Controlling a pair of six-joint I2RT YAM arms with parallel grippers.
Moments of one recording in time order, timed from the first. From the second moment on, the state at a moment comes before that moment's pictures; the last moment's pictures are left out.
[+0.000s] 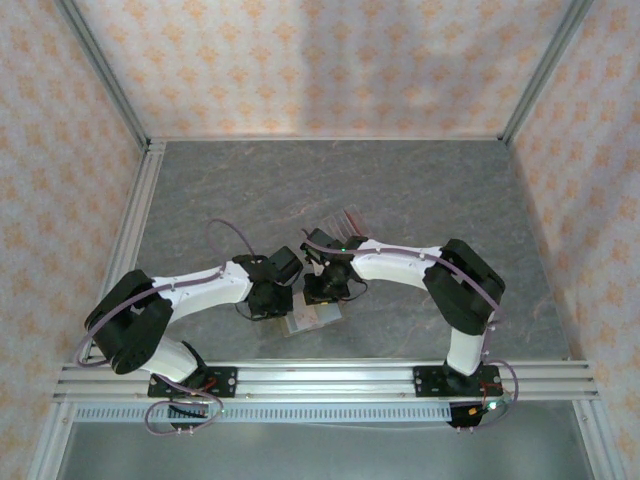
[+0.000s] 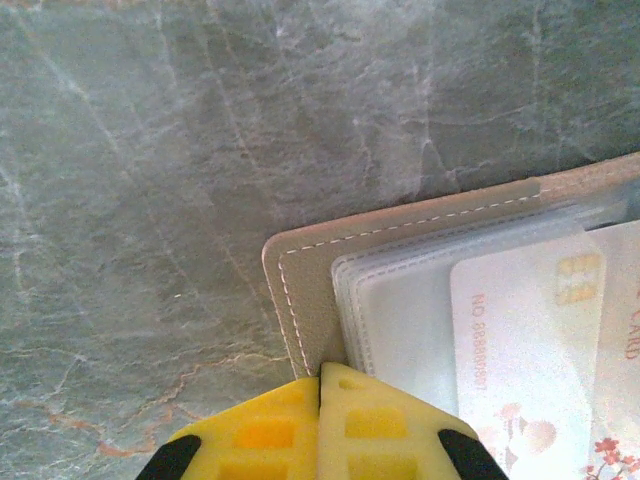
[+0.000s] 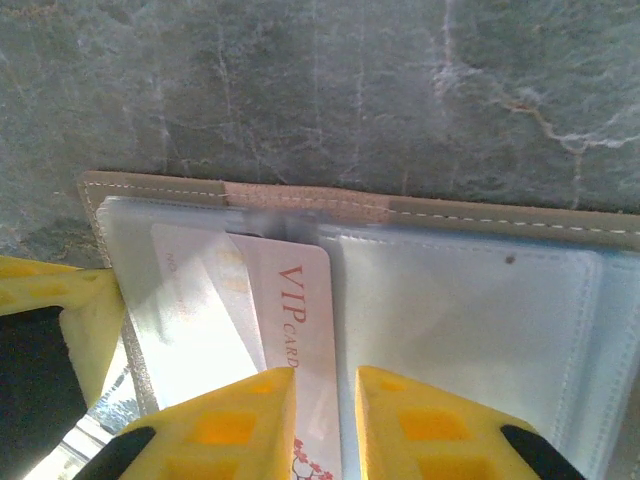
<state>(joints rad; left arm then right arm) -0.73 1.47 0.76 -0.72 0.06 -0.94 0.91 1.82 1.15 -0.61 -0.33 0.69</state>
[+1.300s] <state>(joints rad) -0.73 1.43 0.74 -0.72 0.06 -0.96 0.95 1.81 1.17 -0.64 -0.33 0.69</state>
